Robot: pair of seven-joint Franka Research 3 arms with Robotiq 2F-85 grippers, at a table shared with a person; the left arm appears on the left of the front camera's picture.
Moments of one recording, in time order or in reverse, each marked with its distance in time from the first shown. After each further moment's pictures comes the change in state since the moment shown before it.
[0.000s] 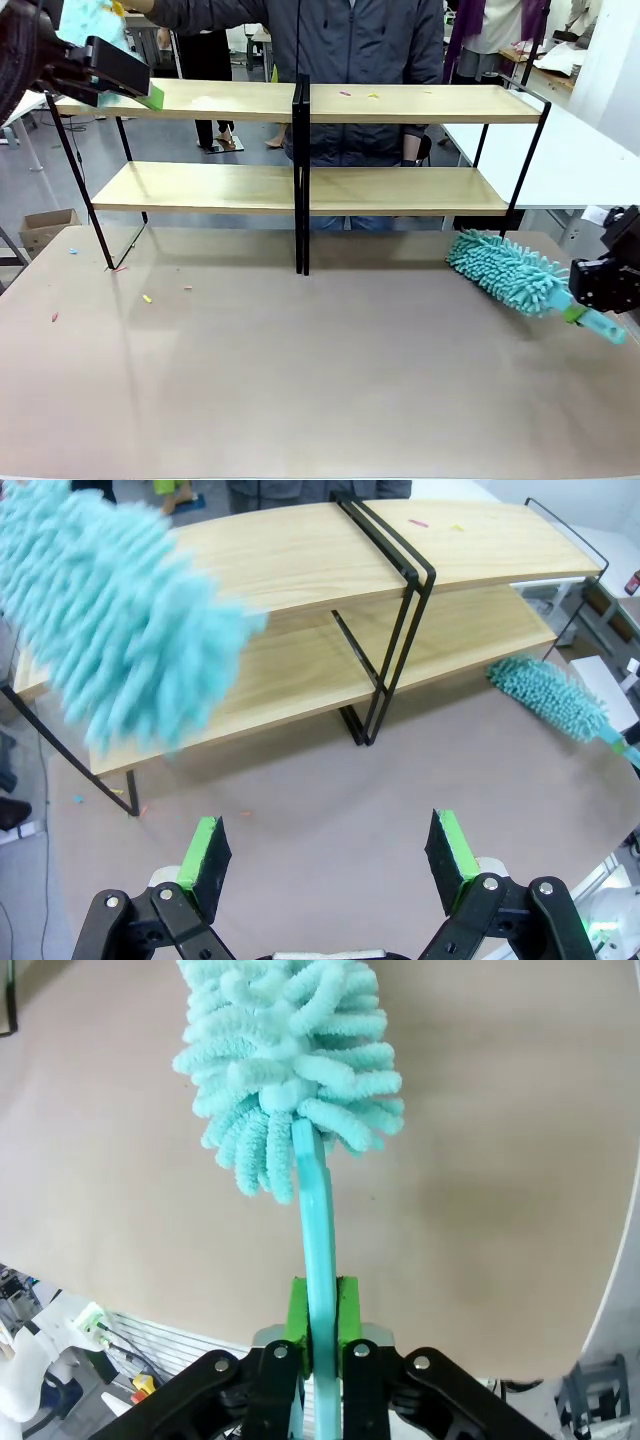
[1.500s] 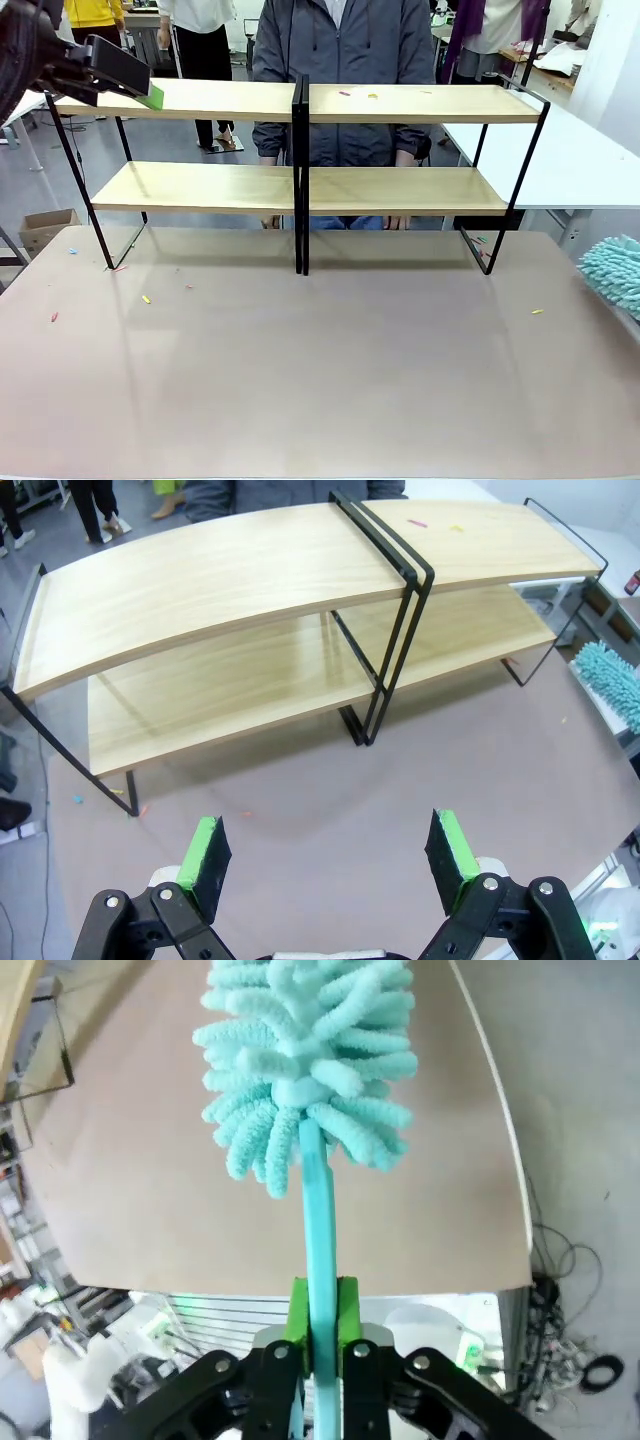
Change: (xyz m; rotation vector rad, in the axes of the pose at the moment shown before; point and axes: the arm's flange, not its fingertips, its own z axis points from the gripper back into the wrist) left arm 0.000 0.000 0.000 0.000 -0.001 0.000; right arm -0.077 -0.121 0.084 0.181 -0.122 -0.195
